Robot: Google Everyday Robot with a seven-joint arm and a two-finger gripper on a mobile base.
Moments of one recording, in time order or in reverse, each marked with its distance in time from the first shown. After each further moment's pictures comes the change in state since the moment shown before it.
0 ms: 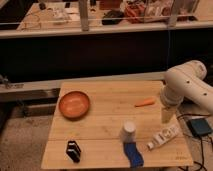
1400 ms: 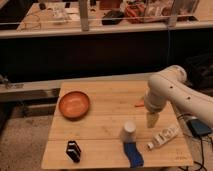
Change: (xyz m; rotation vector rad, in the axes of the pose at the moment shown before) arm -0.097 0.023 0.015 -0.030 -0.085 -0.146
